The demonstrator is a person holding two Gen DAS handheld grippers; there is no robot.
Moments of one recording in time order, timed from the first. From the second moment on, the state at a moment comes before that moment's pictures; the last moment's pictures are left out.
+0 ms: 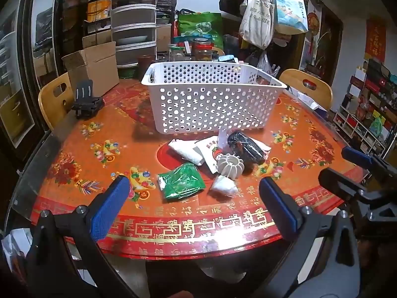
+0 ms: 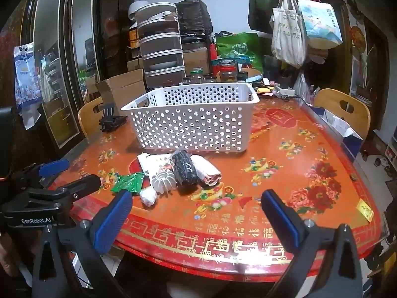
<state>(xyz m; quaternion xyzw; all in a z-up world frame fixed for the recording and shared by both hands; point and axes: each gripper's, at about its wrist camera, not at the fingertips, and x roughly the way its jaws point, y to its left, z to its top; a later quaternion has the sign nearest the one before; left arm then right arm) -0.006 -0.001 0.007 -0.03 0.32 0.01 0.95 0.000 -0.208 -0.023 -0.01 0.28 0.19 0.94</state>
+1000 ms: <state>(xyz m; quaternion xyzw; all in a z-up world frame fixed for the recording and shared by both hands) -0.007 -0.002 0.006 -0.03 0.32 0.01 0.95 -0.005 -0.204 -0.022 -0.02 0.29 0.18 0.94</state>
